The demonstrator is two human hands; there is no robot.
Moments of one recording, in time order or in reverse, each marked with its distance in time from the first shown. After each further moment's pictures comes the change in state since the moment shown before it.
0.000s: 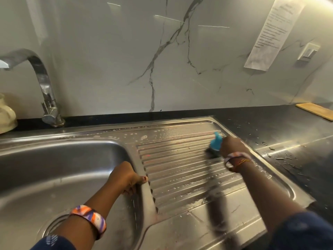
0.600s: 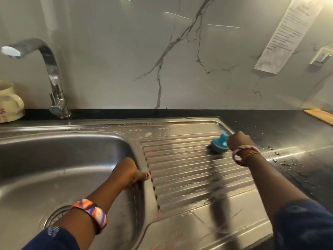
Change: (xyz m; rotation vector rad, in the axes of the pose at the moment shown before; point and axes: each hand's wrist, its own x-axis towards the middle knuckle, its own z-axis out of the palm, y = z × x) left_hand 0.004 -0.007 0.001 -0.020 0.038 0.015; right_hand 0.038 0.000 -0.004 0.102 -0.147 0.081
